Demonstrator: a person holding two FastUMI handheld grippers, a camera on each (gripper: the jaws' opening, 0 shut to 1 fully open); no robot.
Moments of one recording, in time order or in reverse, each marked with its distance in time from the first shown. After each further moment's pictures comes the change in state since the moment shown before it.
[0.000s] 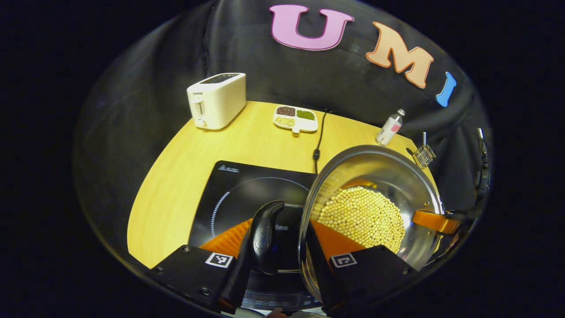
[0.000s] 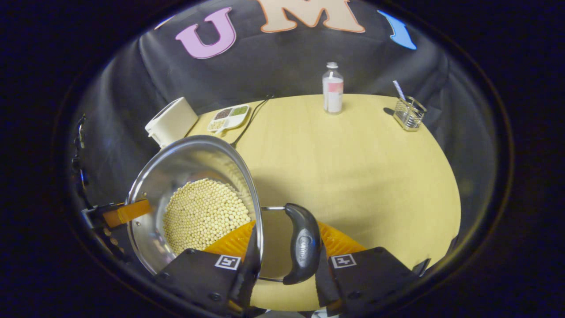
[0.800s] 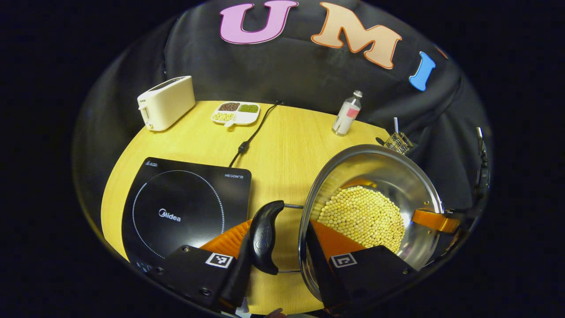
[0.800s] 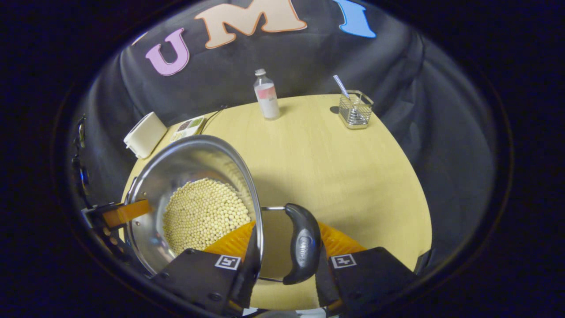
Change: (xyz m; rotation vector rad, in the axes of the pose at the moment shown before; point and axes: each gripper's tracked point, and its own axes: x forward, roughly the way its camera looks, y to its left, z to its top) left arm 0.023 -0.183 -0.022 0.048 0.002 -0.093; right arm -0.033 -0.188 0.017 0.042 -0.026 -0.071
